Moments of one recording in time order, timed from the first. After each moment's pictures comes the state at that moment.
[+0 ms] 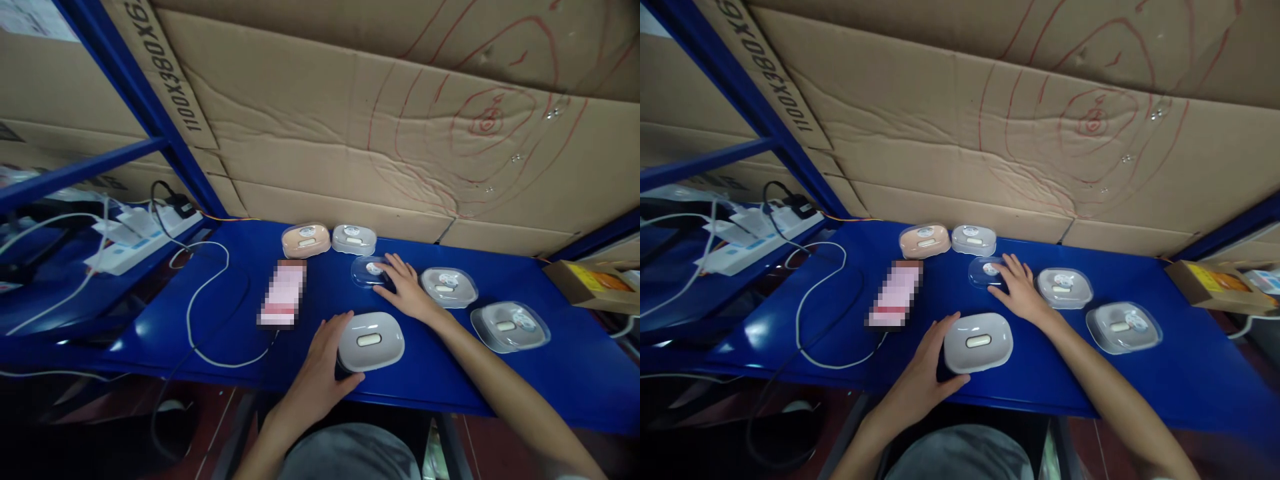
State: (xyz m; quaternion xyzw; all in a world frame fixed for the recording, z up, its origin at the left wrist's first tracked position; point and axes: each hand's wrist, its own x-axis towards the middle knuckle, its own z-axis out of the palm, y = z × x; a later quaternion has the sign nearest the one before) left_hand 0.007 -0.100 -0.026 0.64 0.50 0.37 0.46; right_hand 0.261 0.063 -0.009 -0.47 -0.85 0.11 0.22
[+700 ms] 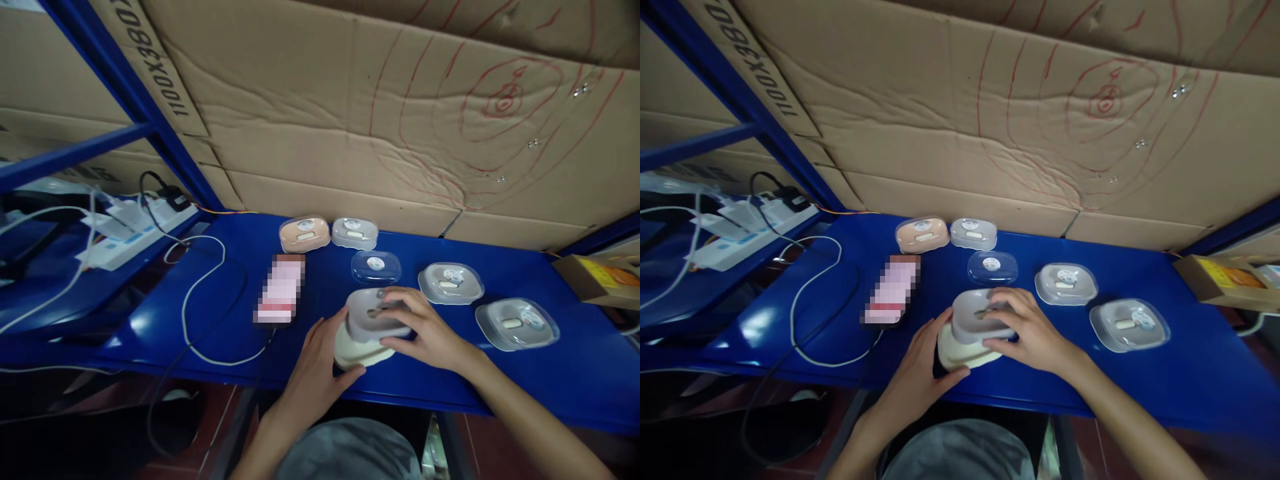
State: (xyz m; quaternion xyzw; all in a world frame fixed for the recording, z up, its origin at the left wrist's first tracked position) left_hand 0.006 -0.098 -0.023 0.63 0.52 0.40 0.41; right_hand 0.274 -0.011 0.020 -0.30 -0.91 0.14 0.23
